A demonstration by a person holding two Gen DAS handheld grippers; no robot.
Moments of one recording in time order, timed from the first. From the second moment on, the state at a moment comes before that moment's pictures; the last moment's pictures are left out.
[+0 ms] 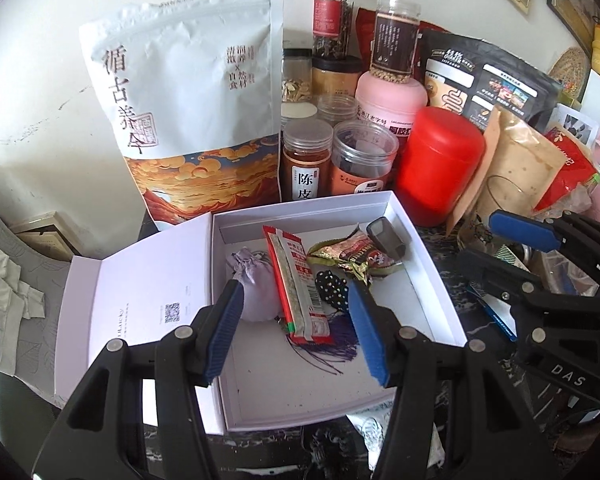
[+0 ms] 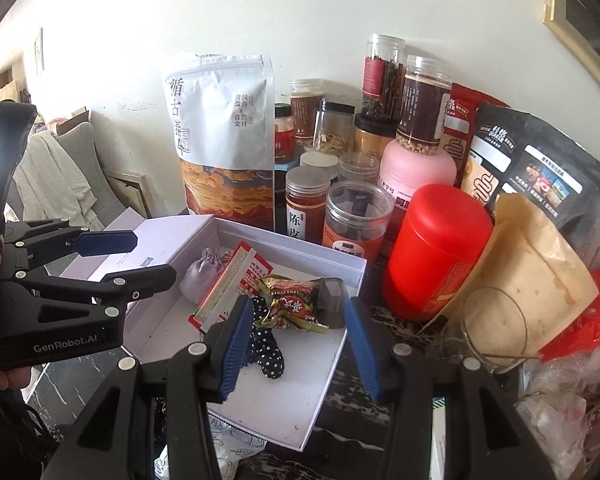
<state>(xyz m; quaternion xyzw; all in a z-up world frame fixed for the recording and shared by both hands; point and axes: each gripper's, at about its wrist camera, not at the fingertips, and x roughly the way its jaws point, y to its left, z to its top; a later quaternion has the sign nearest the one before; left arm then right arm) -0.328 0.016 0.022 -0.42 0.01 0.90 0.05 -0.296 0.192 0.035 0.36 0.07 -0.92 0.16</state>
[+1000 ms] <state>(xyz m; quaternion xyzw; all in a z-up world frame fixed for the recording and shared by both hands) -0.172 0.027 0.073 -0.38 0.02 0.93 0.03 -0.157 0.197 0.065 0.32 0.06 -0.93 0.16</state>
